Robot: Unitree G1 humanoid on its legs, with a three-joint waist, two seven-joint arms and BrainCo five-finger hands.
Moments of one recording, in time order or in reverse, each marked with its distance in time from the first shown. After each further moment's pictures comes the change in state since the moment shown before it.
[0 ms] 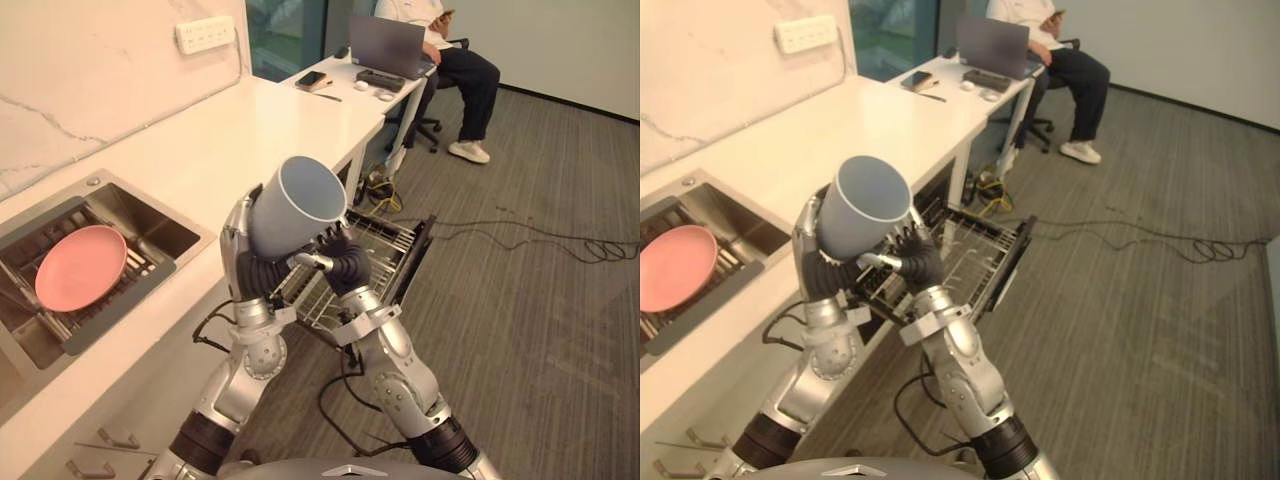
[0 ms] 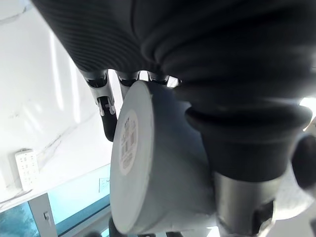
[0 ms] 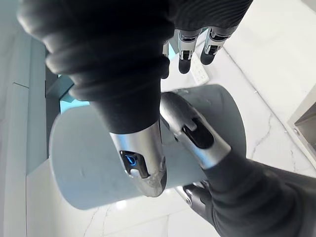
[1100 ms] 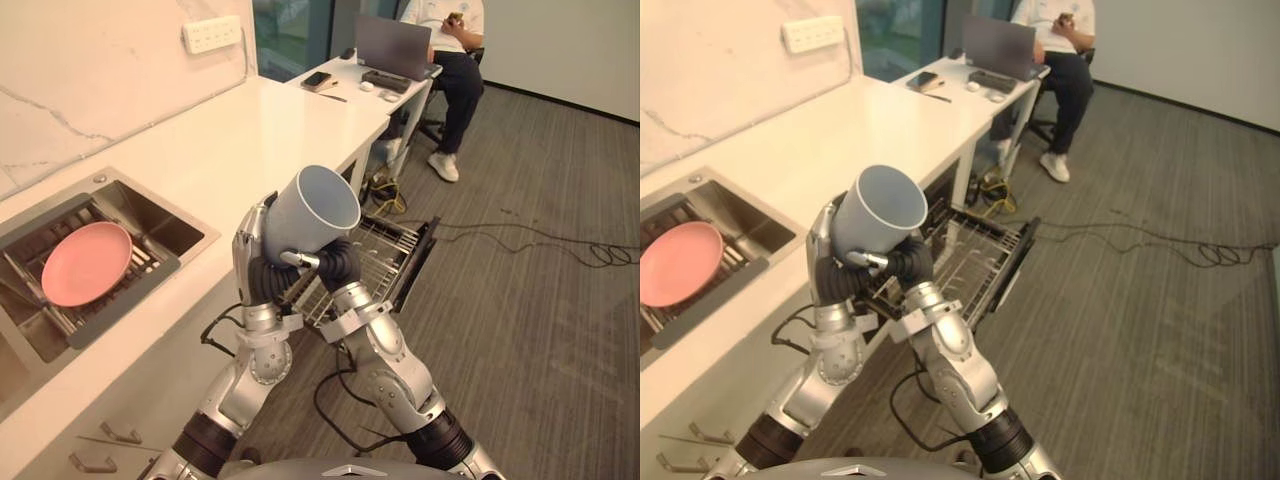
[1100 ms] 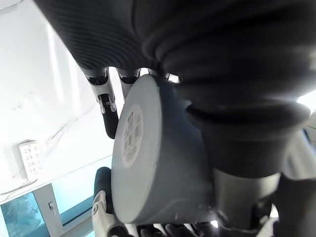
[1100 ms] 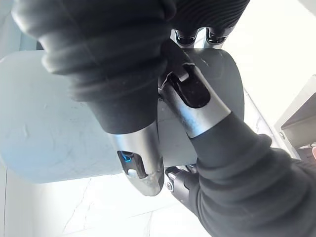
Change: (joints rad) left arm -0.003 0.009 -0.039 0.030 -0.007 -0.005 0.003; right arm -0.045 -0.003 0.028 -0.001 -0.077 0.023 -0.089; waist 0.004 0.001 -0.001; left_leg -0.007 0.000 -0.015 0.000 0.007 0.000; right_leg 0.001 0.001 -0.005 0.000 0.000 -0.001
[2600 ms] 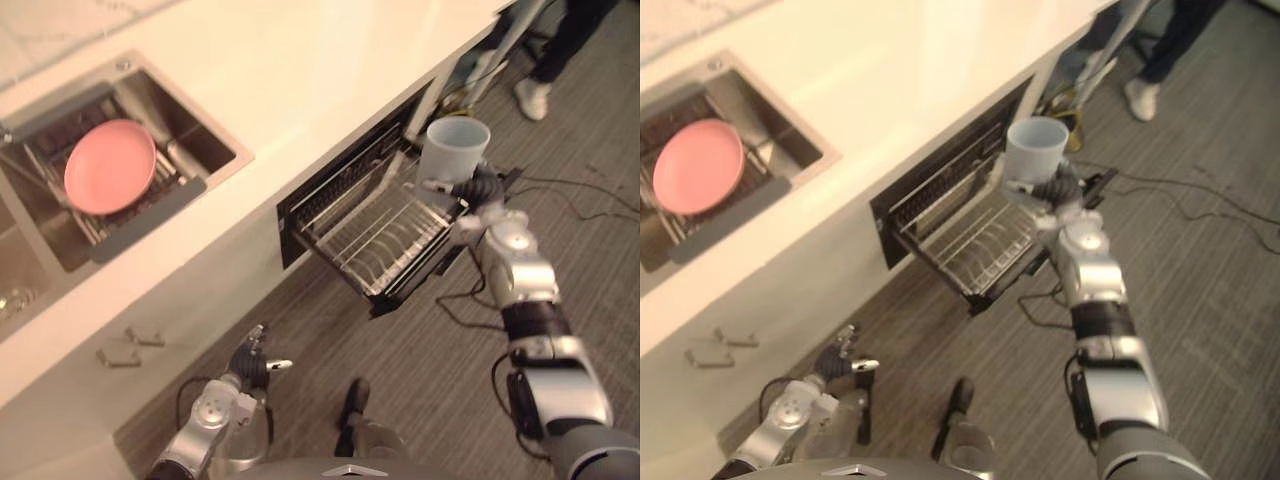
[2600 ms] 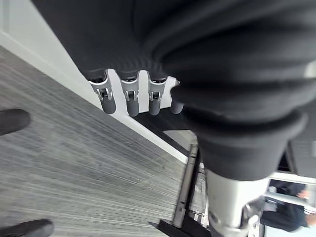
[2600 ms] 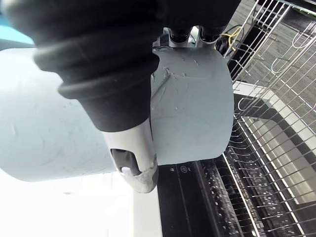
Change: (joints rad) left arm 0.158 0.149 0.097 0.543 -0.737 0.113 -0.897; right arm -0.582 -0.490 -0.493 0.757 -0.196 0.254 0.075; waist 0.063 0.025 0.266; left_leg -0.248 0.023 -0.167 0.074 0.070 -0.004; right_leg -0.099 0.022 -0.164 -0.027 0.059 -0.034
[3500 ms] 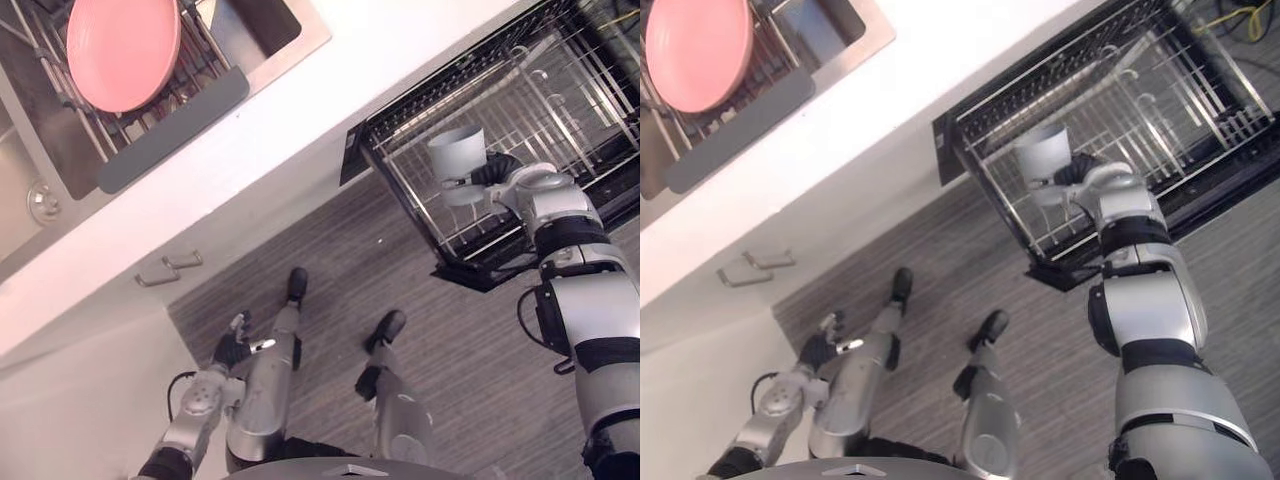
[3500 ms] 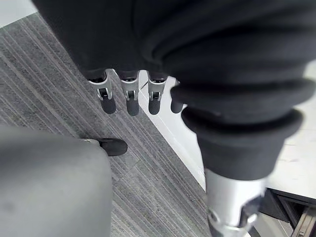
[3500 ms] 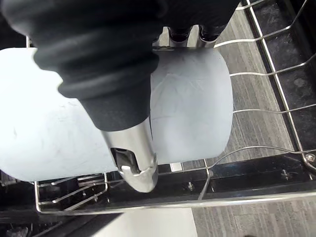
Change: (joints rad) left arm -0.049 -0.033 0.061 0.096 -0.167 -0.091 -0.013; right arm -0.429 -0.117 0.233 0.595 -0.277 0.173 0.294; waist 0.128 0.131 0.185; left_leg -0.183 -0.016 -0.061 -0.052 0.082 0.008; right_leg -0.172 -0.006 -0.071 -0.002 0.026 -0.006
